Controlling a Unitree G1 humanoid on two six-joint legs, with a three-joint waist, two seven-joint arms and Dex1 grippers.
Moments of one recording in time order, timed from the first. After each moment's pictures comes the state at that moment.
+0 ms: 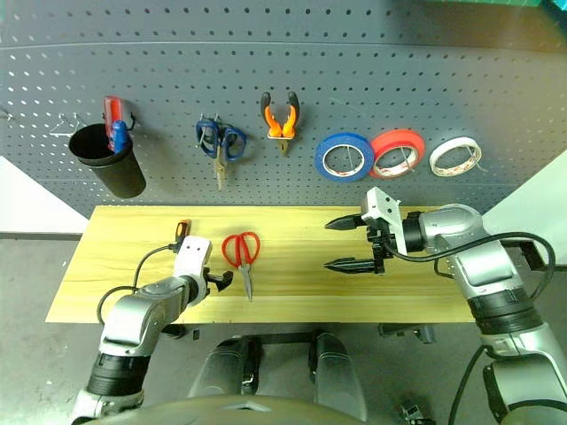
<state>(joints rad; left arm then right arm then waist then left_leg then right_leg) -0.14 0.19 -0.04 -0.22 -0.16 1.13 -0.10 -0.43 -0.80 0.12 0.01 0.42 0.38 1.38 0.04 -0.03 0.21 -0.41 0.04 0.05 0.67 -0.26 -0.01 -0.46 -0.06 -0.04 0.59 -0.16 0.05</state>
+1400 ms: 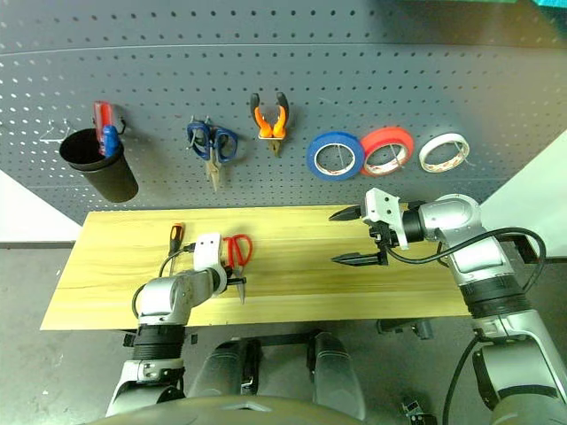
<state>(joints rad) -0.29 -0.03 0.13 0.03 -0.14 1.14 0.06 -0.50 -0.76 0.14 0.20 0.26 0.08 1.41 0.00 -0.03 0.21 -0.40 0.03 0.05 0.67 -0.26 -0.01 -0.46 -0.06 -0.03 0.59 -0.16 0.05</state>
